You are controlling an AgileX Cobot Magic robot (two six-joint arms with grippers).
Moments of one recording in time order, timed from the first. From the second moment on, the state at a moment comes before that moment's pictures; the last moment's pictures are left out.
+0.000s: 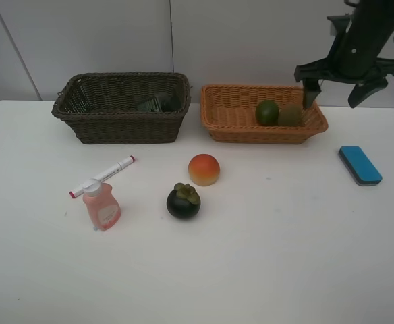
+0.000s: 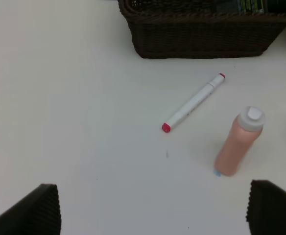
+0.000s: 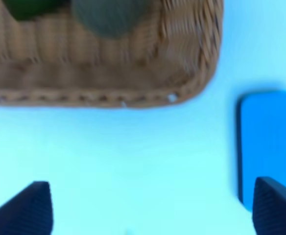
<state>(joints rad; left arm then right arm) 0.02 -0.01 -0.50 -0.07 1.06 0.02 0.16 1.88 -1.56 -0.20 1.12 0.25</state>
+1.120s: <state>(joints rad) 0.02 -0.01 -0.50 -0.07 1.06 0.02 -0.16 1.92 -1.28 -0.14 0.83 -0.08</state>
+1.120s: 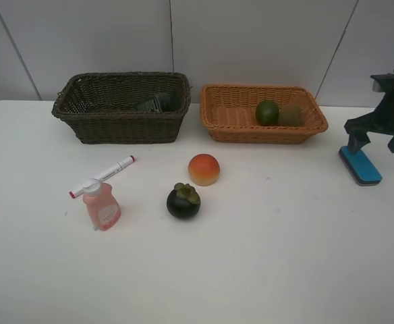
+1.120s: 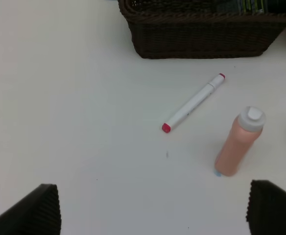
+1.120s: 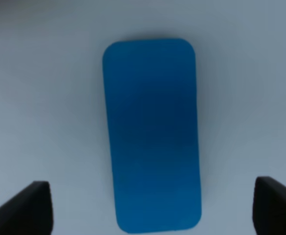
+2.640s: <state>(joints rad) 0.02 -0.01 -0.50 -0.07 1.06 0.02 -0.19 2.05 -1.28 -0.09 0.76 -0.11</state>
